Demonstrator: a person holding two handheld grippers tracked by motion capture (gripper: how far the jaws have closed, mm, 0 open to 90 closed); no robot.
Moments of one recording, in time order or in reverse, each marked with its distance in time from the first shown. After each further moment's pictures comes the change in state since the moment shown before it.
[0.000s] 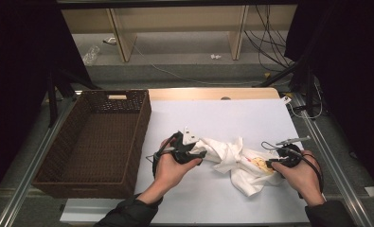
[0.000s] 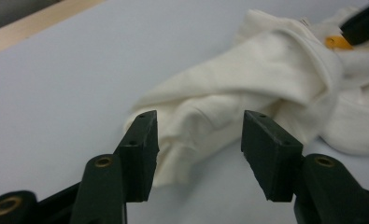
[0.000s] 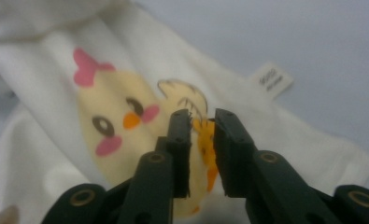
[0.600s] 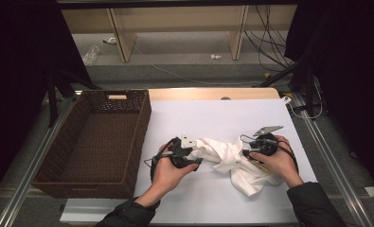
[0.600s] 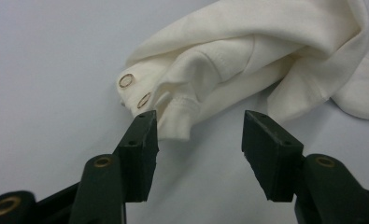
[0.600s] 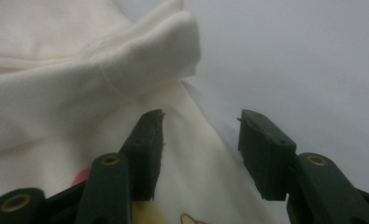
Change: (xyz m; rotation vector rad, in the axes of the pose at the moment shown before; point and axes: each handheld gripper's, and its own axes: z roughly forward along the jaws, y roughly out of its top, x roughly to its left) left arm 0.011 -0.015 0.011 0.064 -0.001 -0.045; right arm 0.012 0.045 0.064 -0.088 0.131 -0.278
